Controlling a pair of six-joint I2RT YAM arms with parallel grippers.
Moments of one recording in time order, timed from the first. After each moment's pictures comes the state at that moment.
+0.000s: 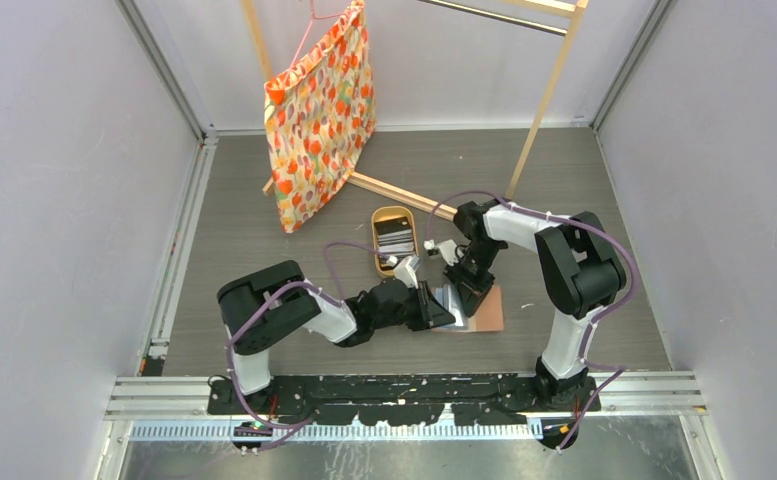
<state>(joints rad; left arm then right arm) -1.09 1.84 0.61 0.85 0.09 -1.14 0.43 1.85 1.12 -1.04 -0.45 -0.42</state>
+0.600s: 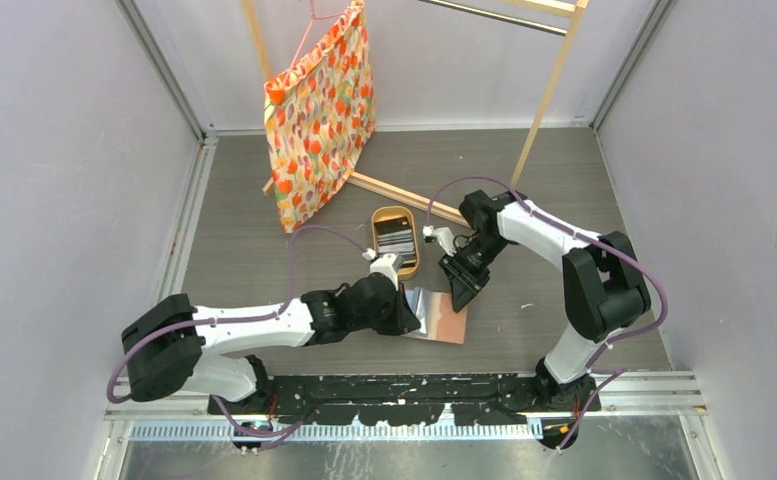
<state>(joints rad) -1.13 1.33 0.64 0.06 -0.07 -0.98 0.43 1.68 1.14 -1.12 -0.66 -0.53</state>
